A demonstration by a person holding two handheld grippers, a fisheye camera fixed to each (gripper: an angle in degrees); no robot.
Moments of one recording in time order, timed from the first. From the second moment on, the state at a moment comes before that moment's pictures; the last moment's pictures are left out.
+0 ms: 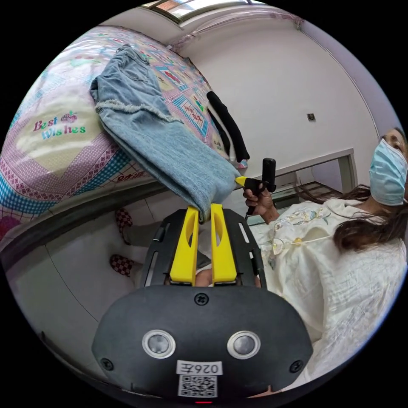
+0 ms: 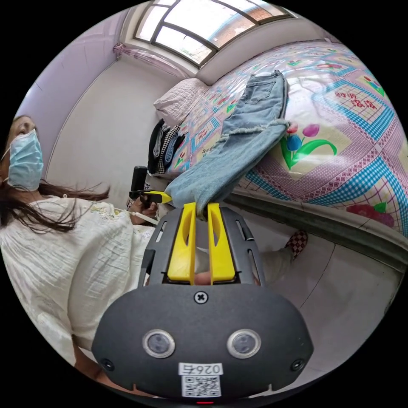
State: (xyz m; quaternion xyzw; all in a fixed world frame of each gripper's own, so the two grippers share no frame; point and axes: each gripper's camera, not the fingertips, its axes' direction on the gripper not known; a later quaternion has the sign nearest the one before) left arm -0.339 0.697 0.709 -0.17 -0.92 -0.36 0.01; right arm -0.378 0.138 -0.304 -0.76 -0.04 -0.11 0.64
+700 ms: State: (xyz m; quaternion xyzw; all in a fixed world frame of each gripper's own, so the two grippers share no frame) left arm -0.435 0.310 0.565 -0.17 -0.94 -0.29 0.09; right arm -0.298 0.099 0.110 -0.74 -0.11 0.03 0.66
